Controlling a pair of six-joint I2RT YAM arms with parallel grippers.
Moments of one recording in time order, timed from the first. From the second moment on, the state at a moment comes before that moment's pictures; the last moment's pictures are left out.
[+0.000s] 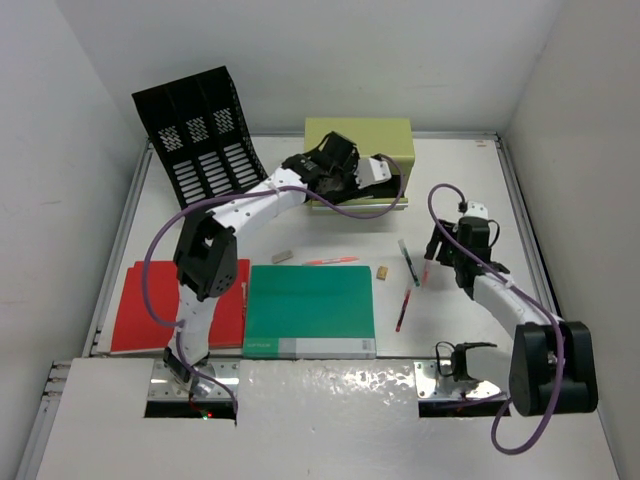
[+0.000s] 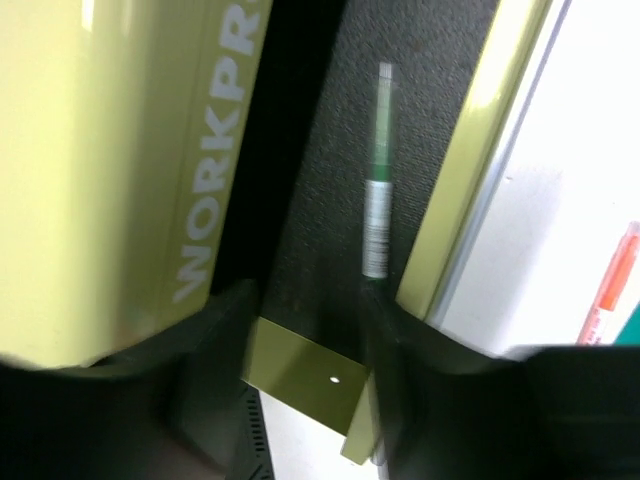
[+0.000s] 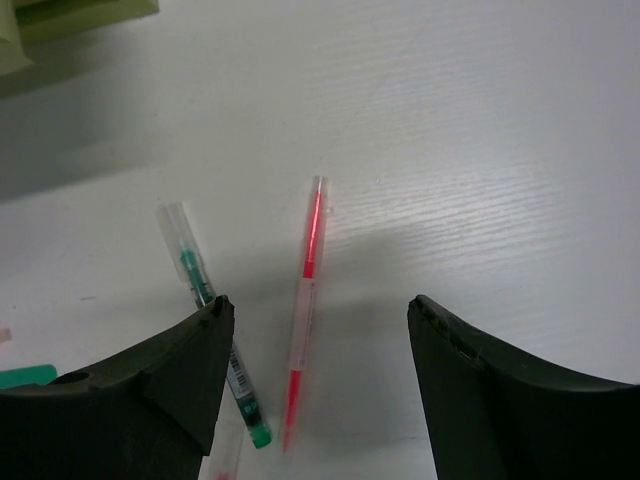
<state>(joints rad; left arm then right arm) -0.68 2.07 1.88 -0.61 0.03 0.70 0.02 1.15 0.43 0.06 0.07 0.24</state>
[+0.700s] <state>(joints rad) -0.68 1.73 1.68 -0.67 0.10 0.54 0.01 1.55 0.56 0.11 0.12 0.33</state>
